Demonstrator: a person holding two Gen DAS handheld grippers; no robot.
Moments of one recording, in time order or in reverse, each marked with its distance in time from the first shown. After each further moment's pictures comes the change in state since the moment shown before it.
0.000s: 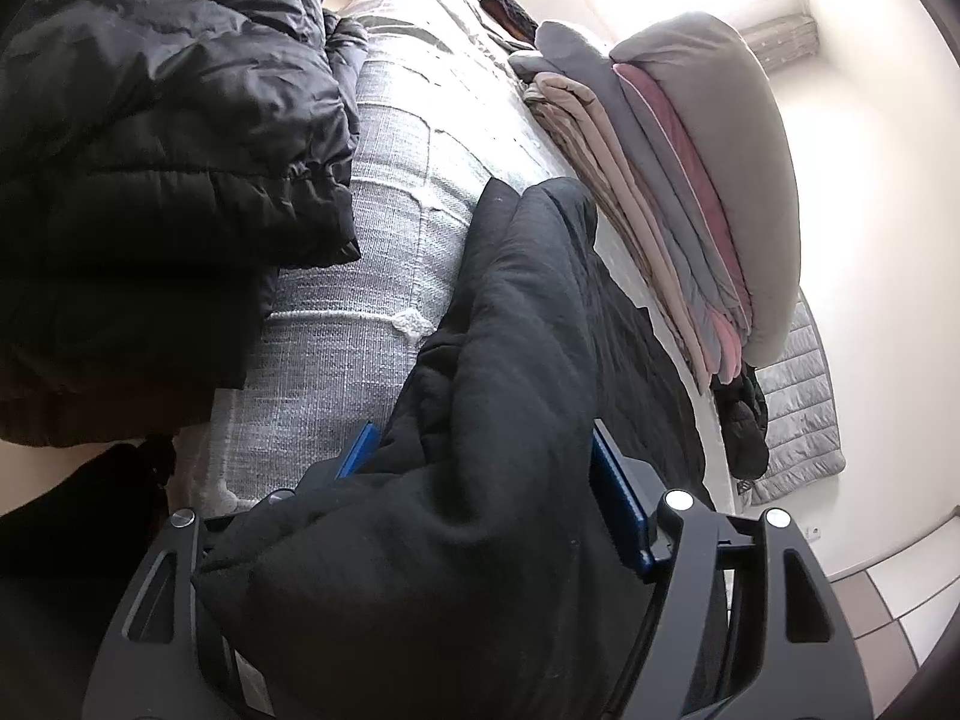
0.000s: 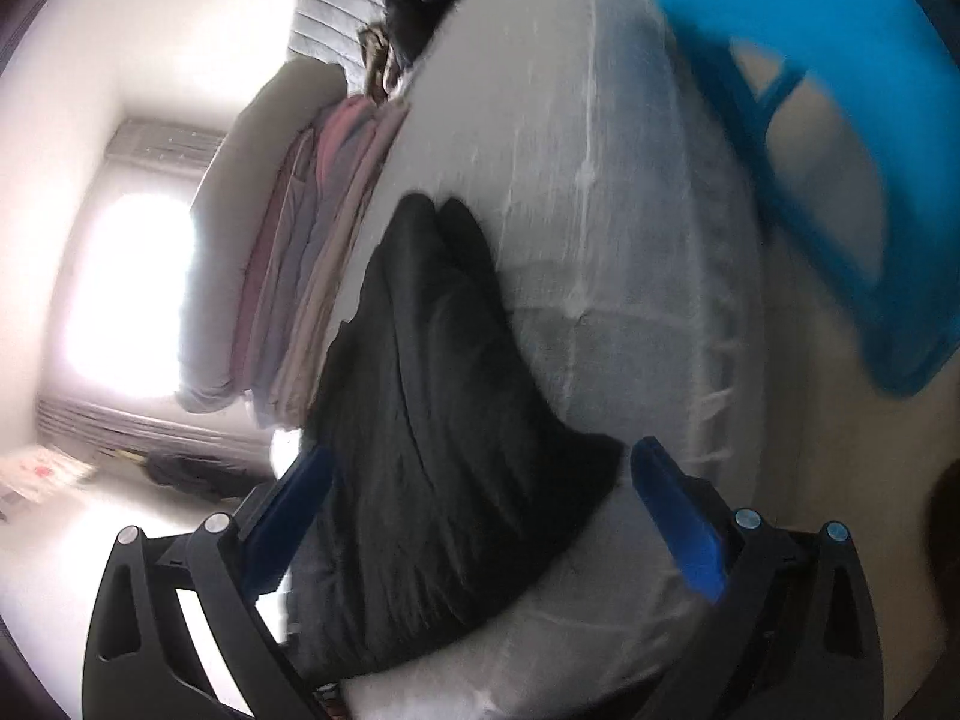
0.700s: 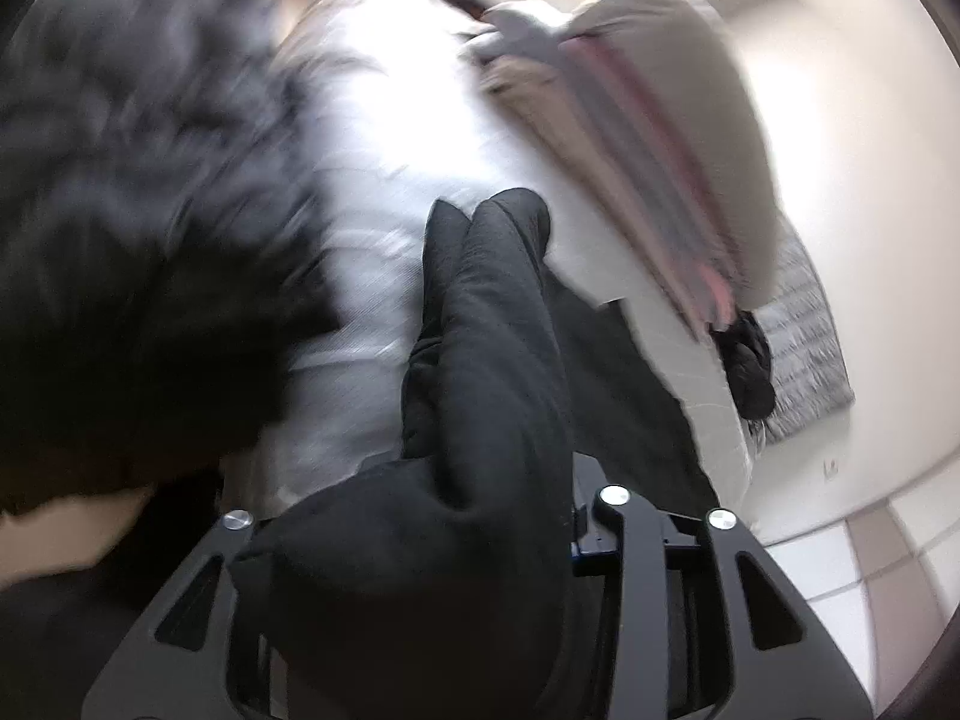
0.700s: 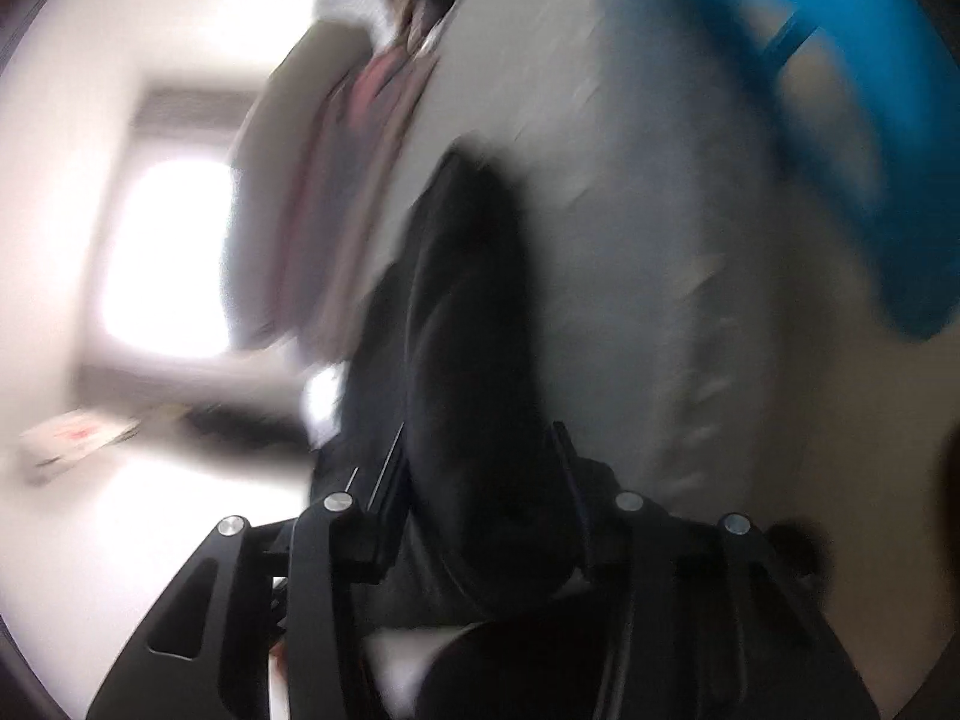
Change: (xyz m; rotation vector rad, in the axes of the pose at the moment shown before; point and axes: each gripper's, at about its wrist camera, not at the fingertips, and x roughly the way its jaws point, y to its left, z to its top) left arm -0.040 -0.013 0.025 0.088 0.101 0.025; right arm -0.060 -0.008 -0.030 -0.074 0.011 -0.012
